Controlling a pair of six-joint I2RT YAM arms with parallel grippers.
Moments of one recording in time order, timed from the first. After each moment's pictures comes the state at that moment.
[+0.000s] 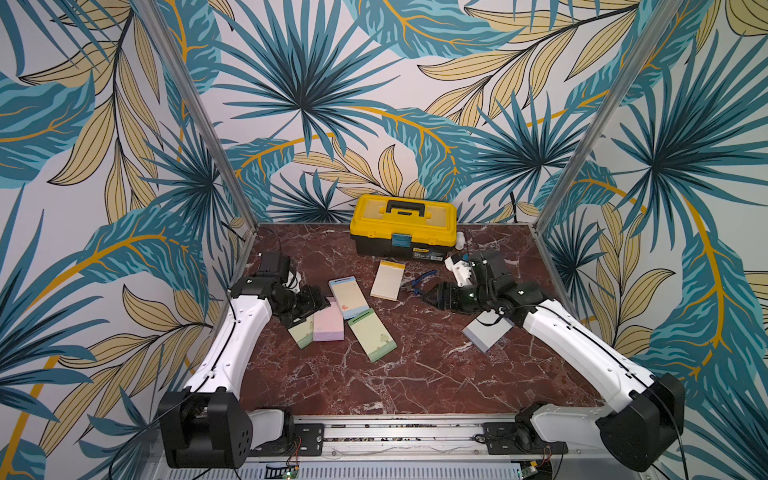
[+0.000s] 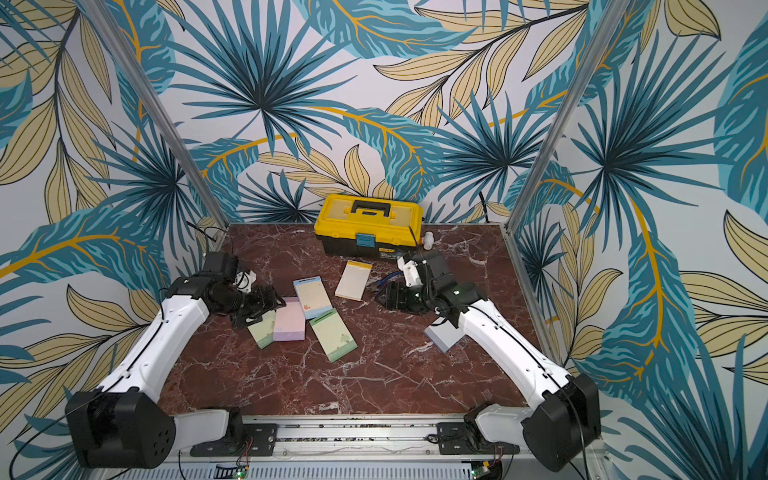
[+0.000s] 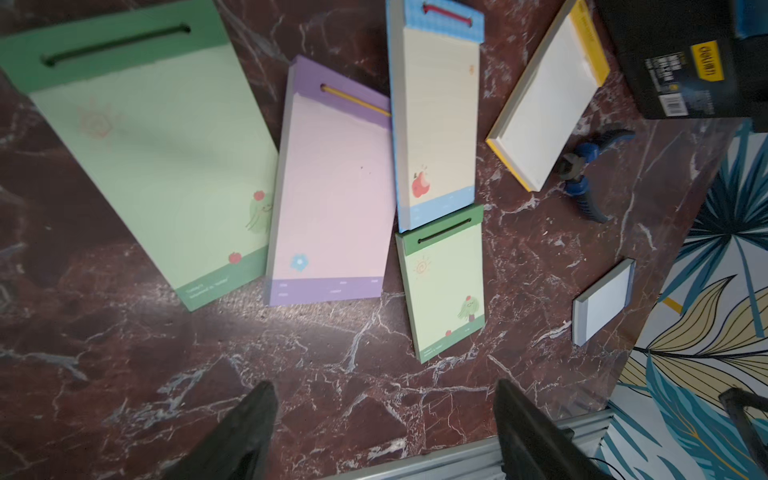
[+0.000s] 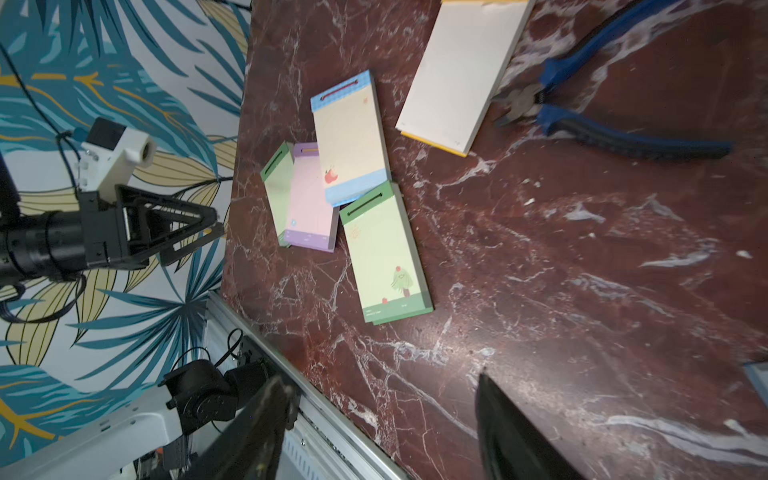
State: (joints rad) left arm 0.03 1.33 1.10 -1.05 0.41 -0.46; right arm 0.54 1.34 1.14 -0.63 -0.38 0.62
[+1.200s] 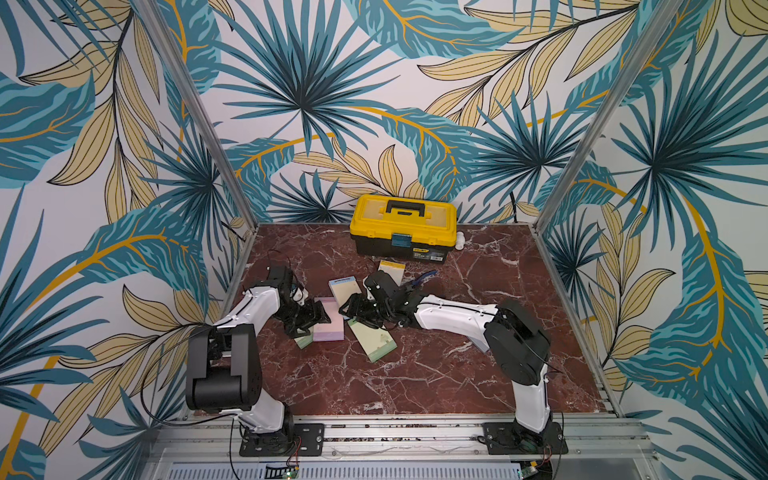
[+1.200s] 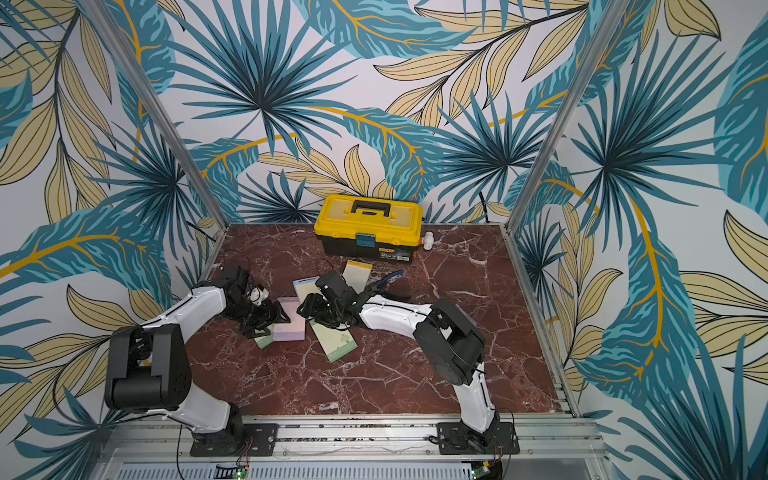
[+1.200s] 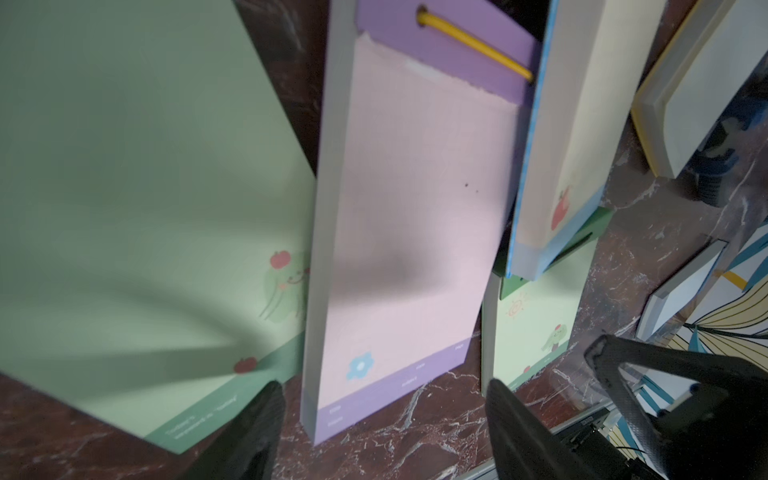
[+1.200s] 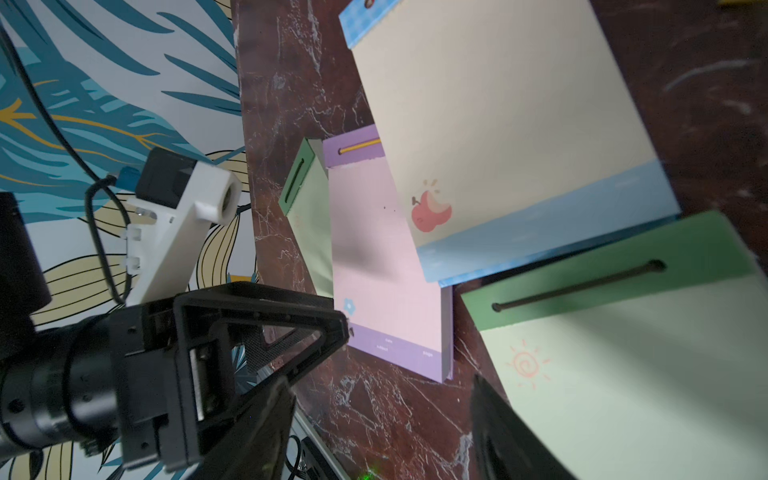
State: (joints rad) left arm 0.09 1.58 0.97 -0.84 0.47 -0.32; right arm 0.88 2.03 1.40 -0.08 -0.25 1.13
